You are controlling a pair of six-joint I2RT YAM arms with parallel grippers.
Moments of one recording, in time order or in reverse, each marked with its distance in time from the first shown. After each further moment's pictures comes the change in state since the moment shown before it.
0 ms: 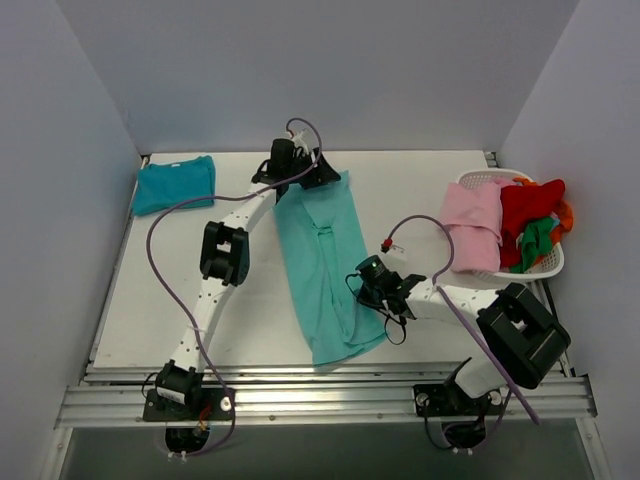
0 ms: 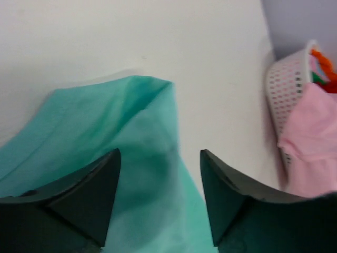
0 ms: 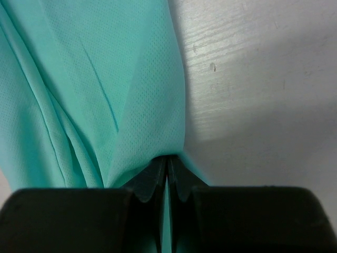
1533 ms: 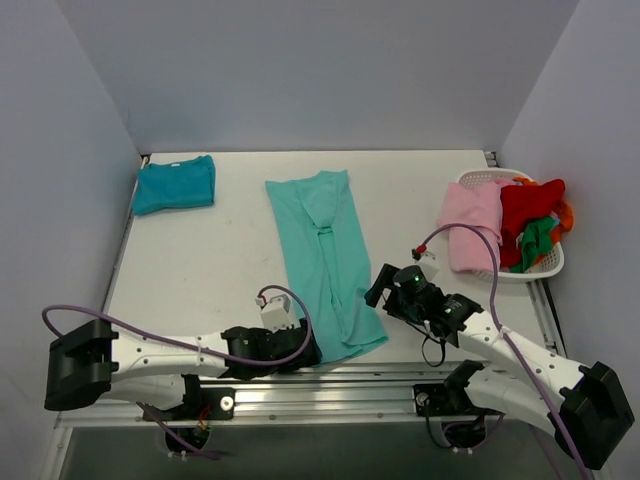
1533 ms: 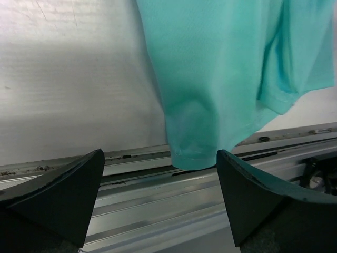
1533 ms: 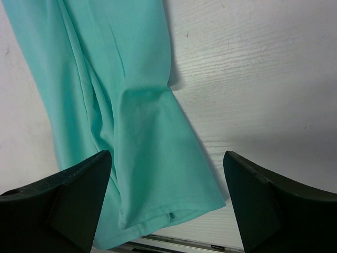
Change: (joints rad) left arm -0.975 -1.678 -2.039 -0.203 -0.897 -0.798; right arm -0.034 -0.520 -0.119 -0.254 -0.051 -0.039
